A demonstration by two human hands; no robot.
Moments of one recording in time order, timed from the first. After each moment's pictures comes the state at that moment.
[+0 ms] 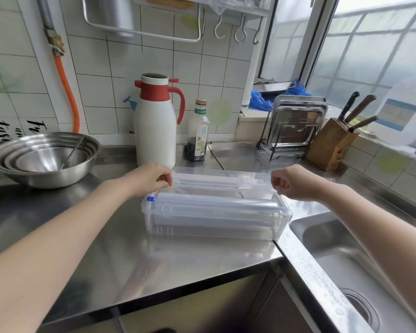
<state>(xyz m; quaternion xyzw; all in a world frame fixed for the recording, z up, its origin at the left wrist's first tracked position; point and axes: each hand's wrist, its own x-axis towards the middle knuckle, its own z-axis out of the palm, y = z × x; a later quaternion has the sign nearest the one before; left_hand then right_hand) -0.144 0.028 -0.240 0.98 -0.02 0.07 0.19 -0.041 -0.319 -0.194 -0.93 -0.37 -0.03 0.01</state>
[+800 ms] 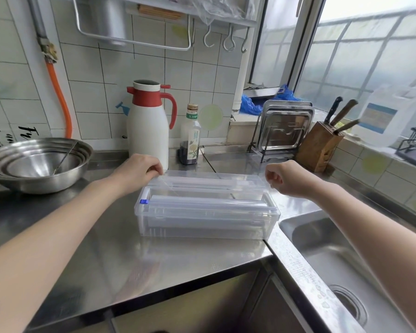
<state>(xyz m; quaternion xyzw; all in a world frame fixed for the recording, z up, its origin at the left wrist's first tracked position) -0.159 0.019 -0.214 0.97 -0.01 0.19 0.17 -0.048 -0.328 -0.183 -0.92 -0.37 -0.11 0.04</state>
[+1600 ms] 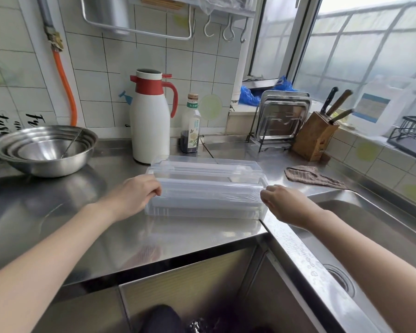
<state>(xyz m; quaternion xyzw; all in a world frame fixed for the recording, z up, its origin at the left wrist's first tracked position) -0.231 0.003 -0.271 0.98 -0.08 0.18 0.10 -0.109 -0.355 -0.251 -0.90 -0.41 -0.11 -0.06</state>
